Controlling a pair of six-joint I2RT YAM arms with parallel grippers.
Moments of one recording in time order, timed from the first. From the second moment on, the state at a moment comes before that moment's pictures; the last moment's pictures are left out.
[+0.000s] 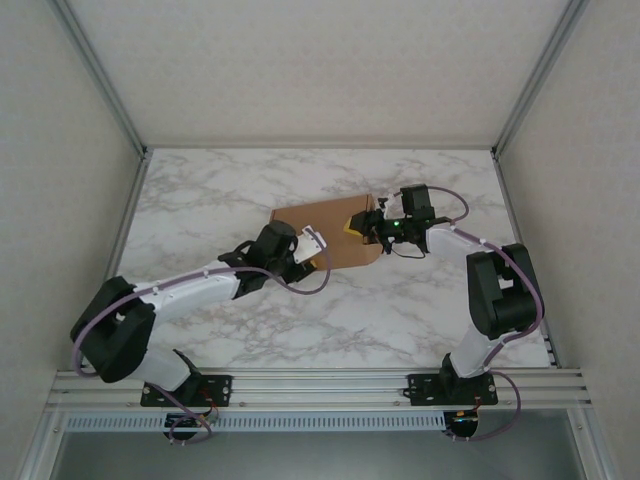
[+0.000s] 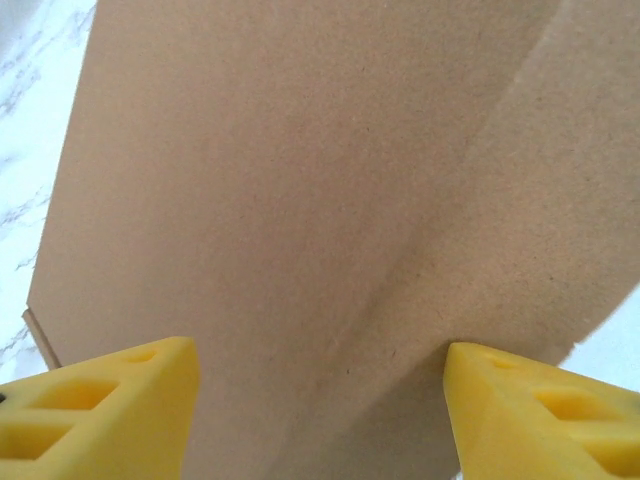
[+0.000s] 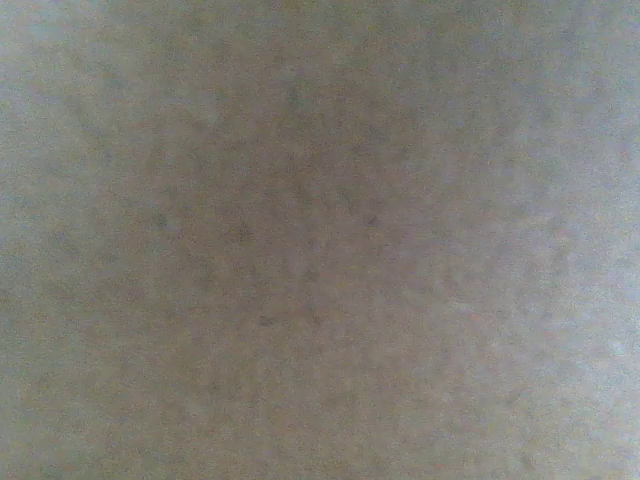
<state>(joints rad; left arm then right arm) -0.70 1.48 0.84 -0.08 -0.07 0.40 0.30 1.69 0.98 -0.13 -0.90 0.87</state>
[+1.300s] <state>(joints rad) -0.60 1.49 0.81 0.00 0.00 0.43 0.31 1.64 1.01 -0.20 -0.82 0.85</state>
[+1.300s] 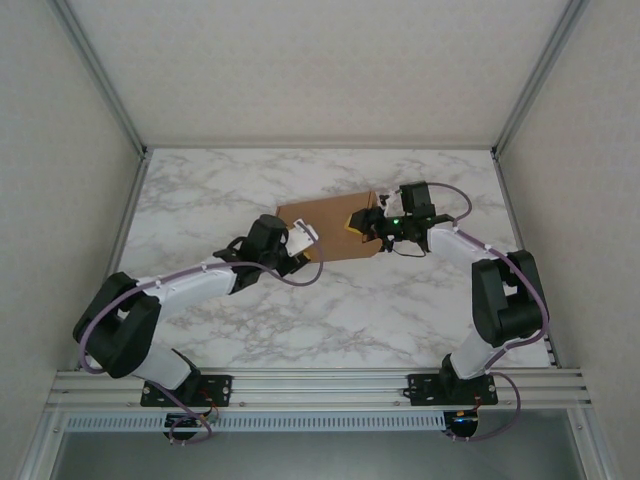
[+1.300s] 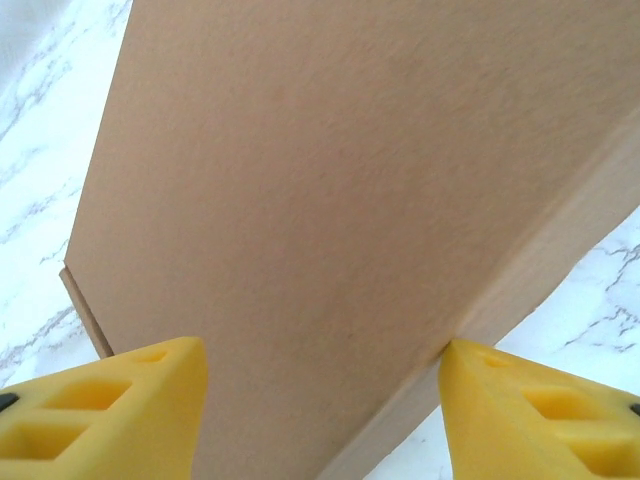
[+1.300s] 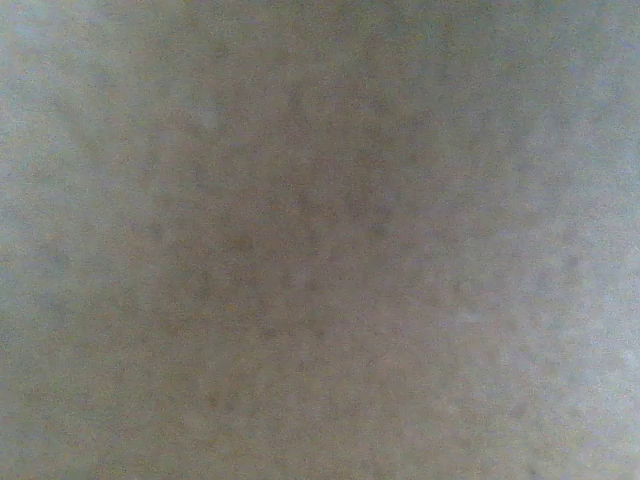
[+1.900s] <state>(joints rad) -0.59 1.63 0.92 -0.03 0.03 0.41 0.30 1.64 1.01 -0.16 -0.78 0.86</state>
